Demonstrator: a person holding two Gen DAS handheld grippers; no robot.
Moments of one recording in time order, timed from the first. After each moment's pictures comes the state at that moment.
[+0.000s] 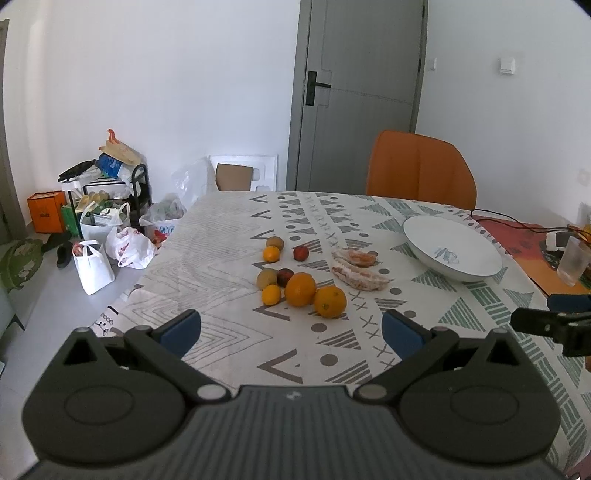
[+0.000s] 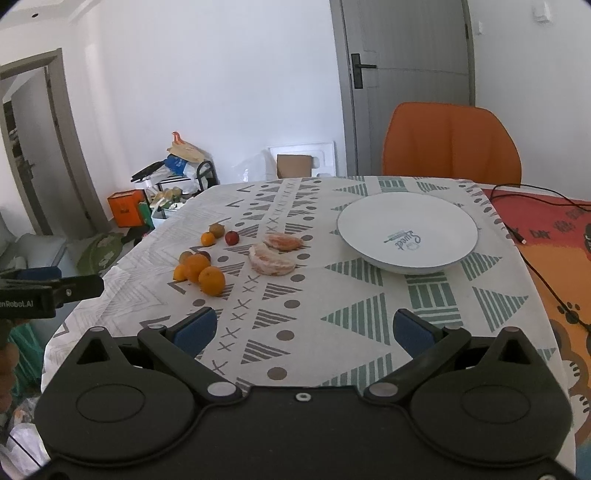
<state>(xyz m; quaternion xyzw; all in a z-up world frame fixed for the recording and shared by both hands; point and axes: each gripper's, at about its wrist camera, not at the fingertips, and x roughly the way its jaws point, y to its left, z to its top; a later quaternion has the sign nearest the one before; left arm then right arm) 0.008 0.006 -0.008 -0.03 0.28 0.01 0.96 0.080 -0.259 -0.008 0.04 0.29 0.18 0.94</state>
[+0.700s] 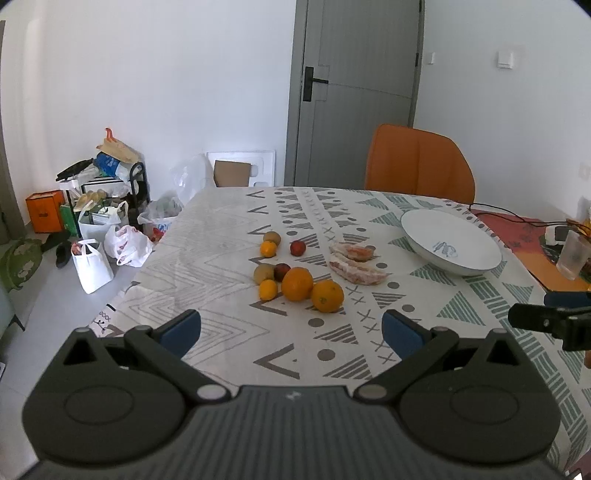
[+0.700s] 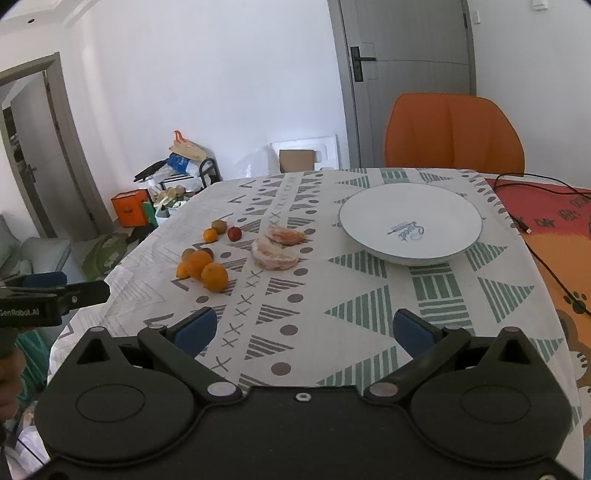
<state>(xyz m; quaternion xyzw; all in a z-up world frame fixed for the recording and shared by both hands) 0.008 0.002 -0.010 -0.03 0.29 0.01 0.96 0.082 -0.260 -0.012 0.05 0.30 0.19 0.93</state>
